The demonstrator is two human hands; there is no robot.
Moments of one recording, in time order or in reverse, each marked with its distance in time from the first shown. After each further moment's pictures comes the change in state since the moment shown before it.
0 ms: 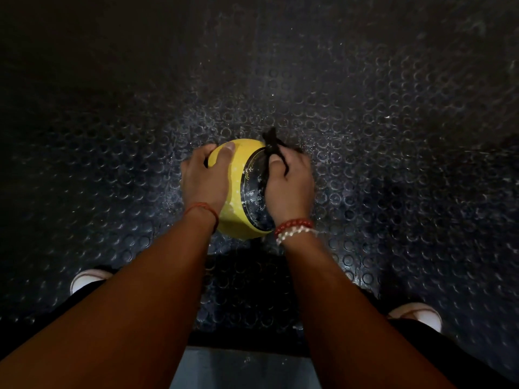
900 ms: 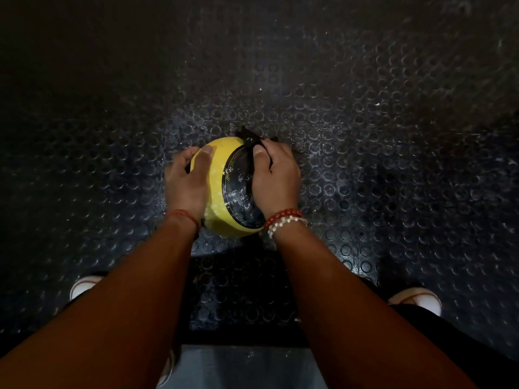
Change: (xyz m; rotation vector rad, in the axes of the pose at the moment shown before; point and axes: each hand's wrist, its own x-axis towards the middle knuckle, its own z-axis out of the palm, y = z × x) left_hand 0.012 -0.022 -0.009 -0.135 -0.063 0.025; right_hand 0.000 -0.005 0.005 0.062 0.041 -0.134
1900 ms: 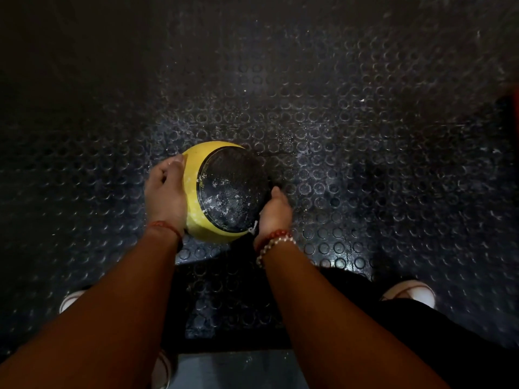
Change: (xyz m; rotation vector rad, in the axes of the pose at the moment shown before) left_hand -0.009 0.007 -0.007 -0.149 0.049 -0.052; right_hand -0.023 0.033 0.003 0.521 0.077 0.969
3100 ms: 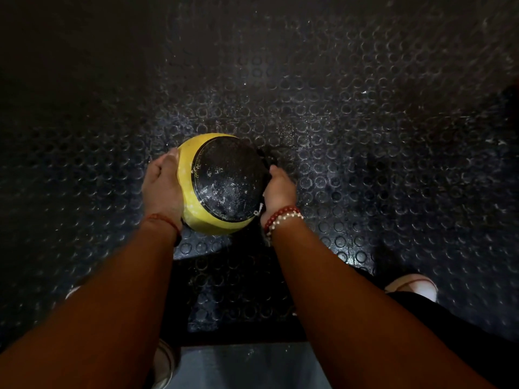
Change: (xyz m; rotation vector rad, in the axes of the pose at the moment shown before) left_hand 0.000 0.002 -0.002 0.025 -0.009 0.005; right_hand 0.017 -0.017 0.006 0.028 -0.114 -0.046
